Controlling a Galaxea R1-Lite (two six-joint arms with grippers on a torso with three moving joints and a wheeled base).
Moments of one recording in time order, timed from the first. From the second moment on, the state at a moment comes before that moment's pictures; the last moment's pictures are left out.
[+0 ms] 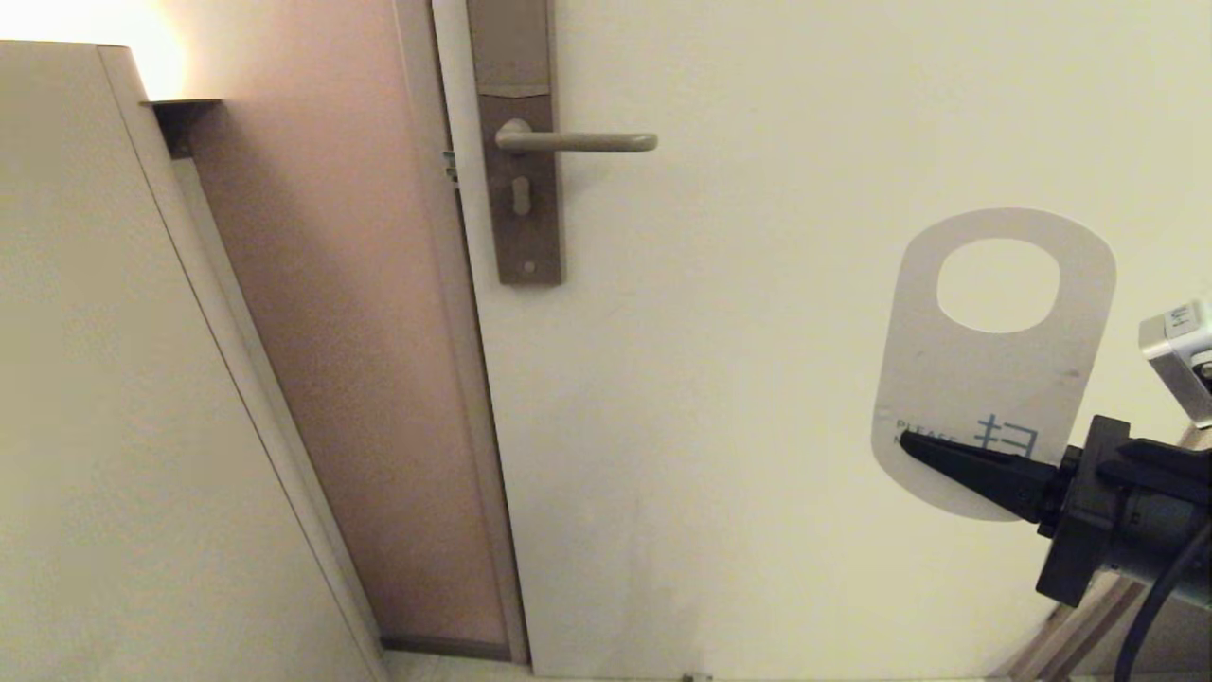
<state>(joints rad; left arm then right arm) -0.02 0.18 0.00 -0.07 -0.03 0.07 0.43 1.19 -0.47 -0.53 0.26 0.03</state>
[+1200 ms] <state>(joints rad) -0.01 0.00 0.00 -0.01 -0.02 0.02 0.42 1.25 -0.48 -0.52 0.18 0.04</state>
